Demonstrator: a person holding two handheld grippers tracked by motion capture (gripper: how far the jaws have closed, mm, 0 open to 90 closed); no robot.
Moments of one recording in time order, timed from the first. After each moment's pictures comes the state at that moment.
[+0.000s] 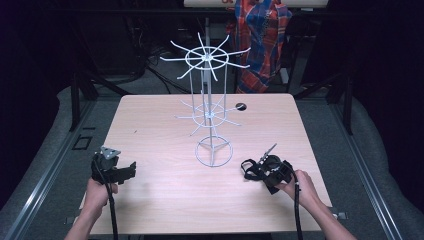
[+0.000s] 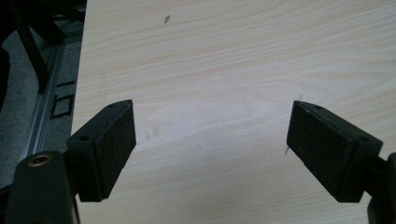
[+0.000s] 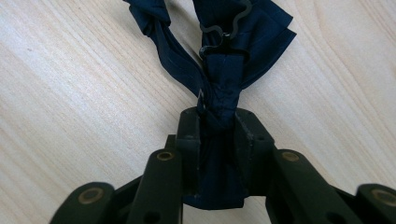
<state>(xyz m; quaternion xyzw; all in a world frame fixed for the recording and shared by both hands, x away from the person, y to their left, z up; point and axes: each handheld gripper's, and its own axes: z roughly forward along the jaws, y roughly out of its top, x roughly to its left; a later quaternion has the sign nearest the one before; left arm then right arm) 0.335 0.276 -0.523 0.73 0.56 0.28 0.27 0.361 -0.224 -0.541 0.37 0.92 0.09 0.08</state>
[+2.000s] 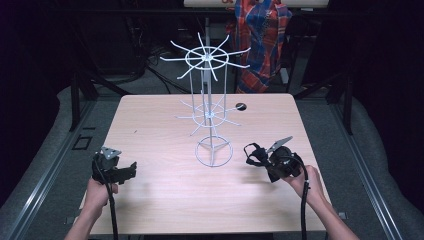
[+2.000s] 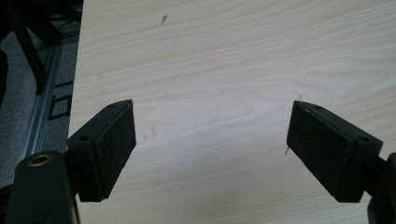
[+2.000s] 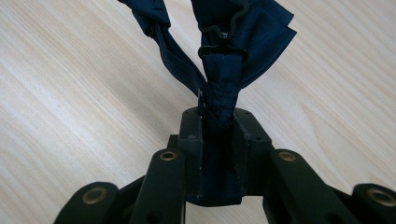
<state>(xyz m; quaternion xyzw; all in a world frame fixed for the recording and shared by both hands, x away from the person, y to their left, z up) 0.336 0.276 -0.523 0.73 0.56 0.28 0.27 0.354 -0.238 -0.499 0.39 0.89 0.19 0.15</state>
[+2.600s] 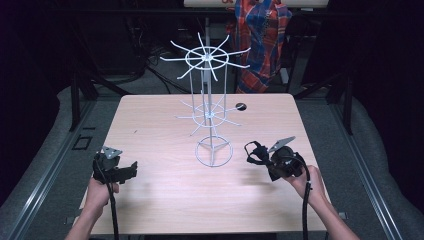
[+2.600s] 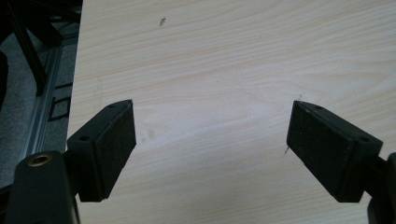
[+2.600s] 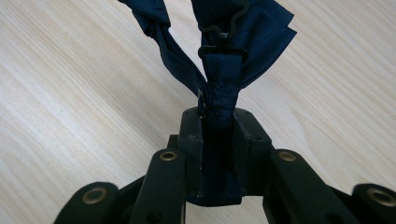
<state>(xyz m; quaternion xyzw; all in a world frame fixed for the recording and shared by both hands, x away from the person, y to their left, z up) 0.336 0.272 -0.522 0.73 0.56 0.28 0.27 0.350 -0.240 -0.492 0.38 0.89 0.20 0.16</state>
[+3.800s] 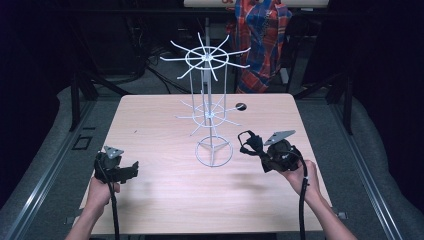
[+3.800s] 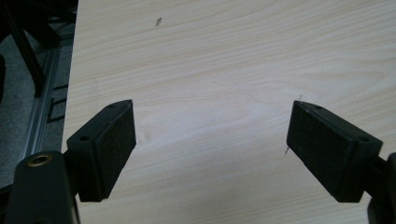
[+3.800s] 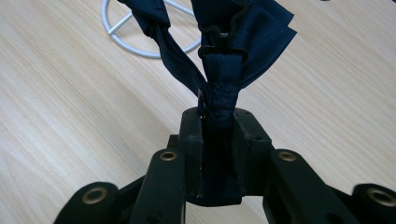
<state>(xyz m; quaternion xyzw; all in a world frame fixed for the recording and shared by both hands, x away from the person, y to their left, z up) 0.339 0.271 -0.524 0.74 0.55 0.28 0.27 0.349 -0.223 -0.462 0.37 0.87 0.25 0.19</state>
